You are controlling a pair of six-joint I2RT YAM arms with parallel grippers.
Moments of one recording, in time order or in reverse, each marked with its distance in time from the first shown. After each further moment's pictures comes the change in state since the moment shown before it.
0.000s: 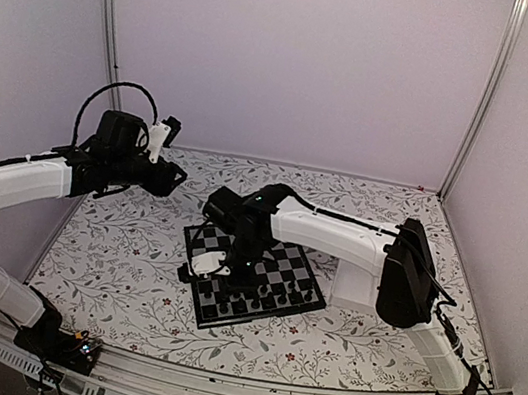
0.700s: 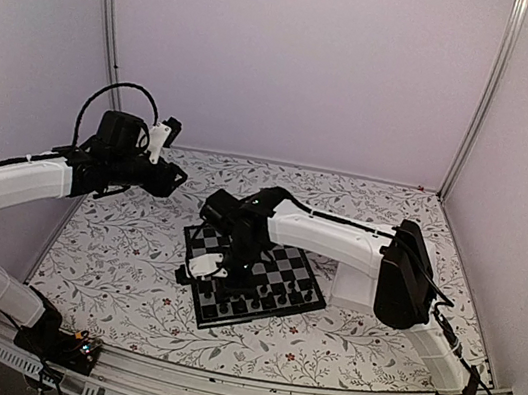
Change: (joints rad) left arm 0.000 0.003 0.000 -0.003 0.008 0.000; right arm 0.008 0.013 0.000 0.025 0.000 0.000
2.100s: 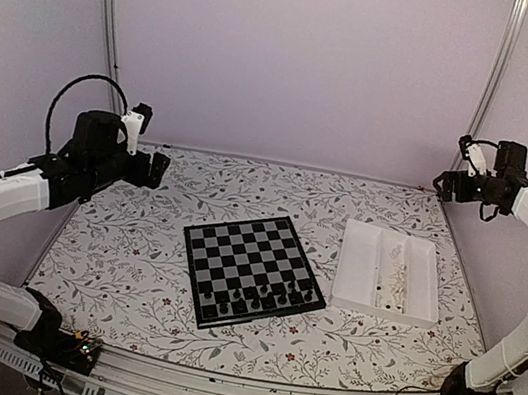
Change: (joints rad) left arm 0.005 -0.166 -0.070 0.050 -0.240 -0.027; right arm -1.178 -0.885 -0.876 0.733 -0.102 0.562
